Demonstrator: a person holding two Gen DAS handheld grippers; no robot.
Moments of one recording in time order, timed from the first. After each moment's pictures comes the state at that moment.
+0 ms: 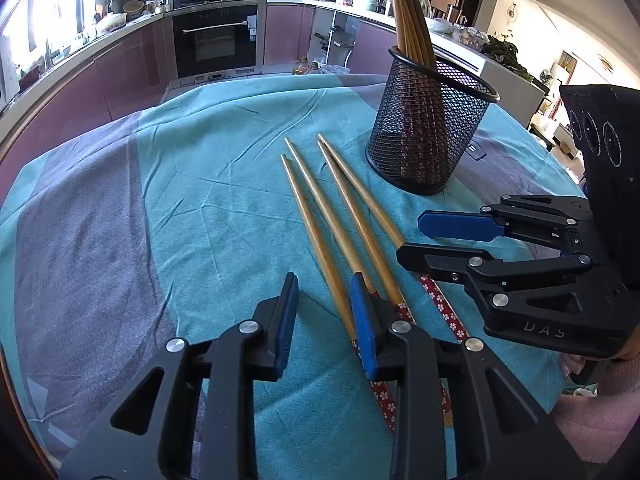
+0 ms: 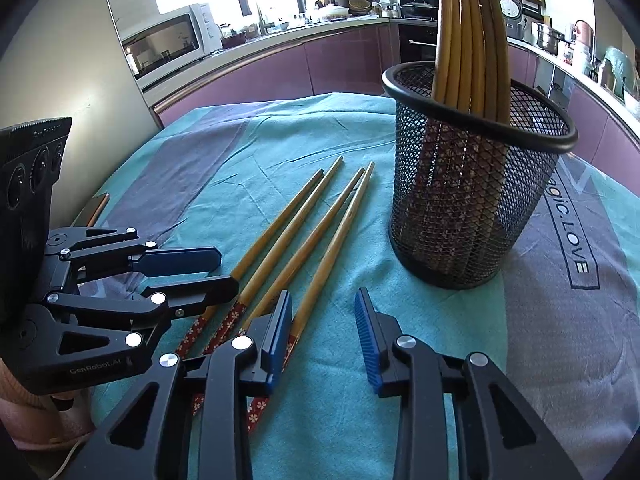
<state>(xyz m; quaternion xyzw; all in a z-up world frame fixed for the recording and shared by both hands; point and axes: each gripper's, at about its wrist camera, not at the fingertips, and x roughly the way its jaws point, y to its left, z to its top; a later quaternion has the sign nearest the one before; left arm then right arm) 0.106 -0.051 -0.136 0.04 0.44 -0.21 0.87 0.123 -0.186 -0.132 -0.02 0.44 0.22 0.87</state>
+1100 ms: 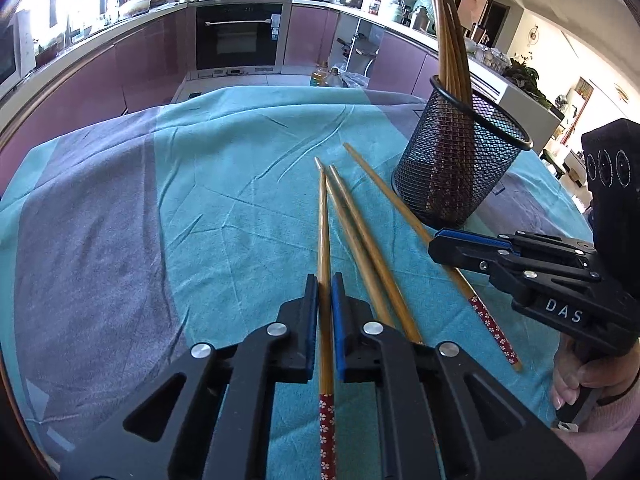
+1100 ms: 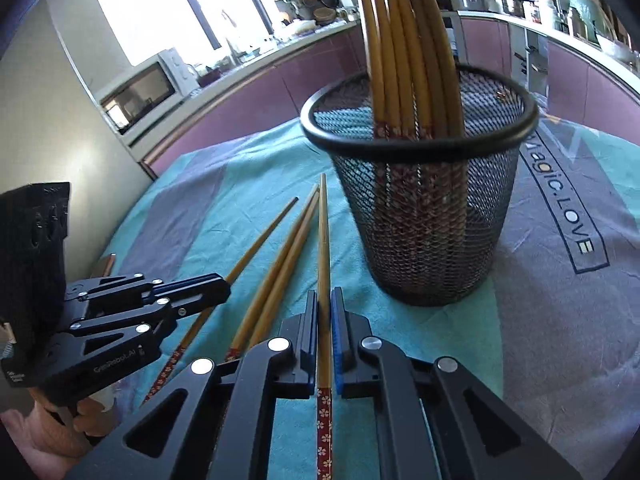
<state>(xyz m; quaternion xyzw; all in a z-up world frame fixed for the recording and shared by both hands) 0.126 -0.041 -0.131 -0.01 0.44 -0.18 0.88 0.133 -0.210 -0.128 0.09 0.43 0.21 0.88</state>
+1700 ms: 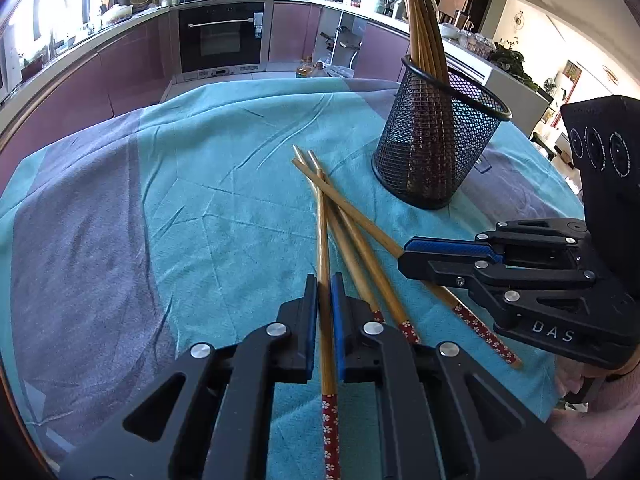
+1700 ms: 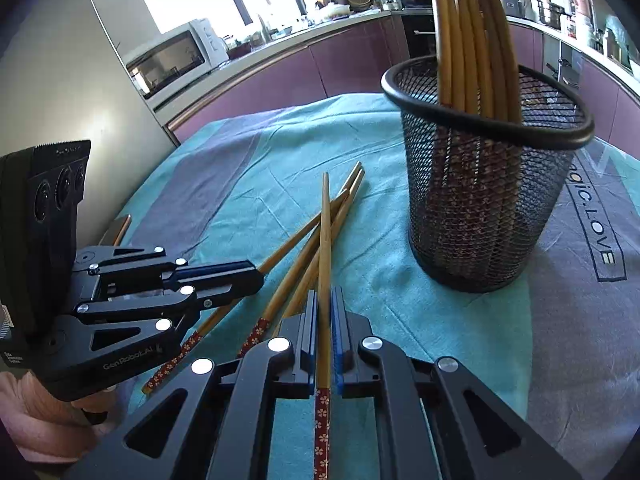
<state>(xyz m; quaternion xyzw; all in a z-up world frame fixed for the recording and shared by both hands) 0.119 -0.051 -0.134 0.02 0.45 -0.21 0.87 0.129 -0.186 -0.134 0.04 0.45 0.25 0.86</state>
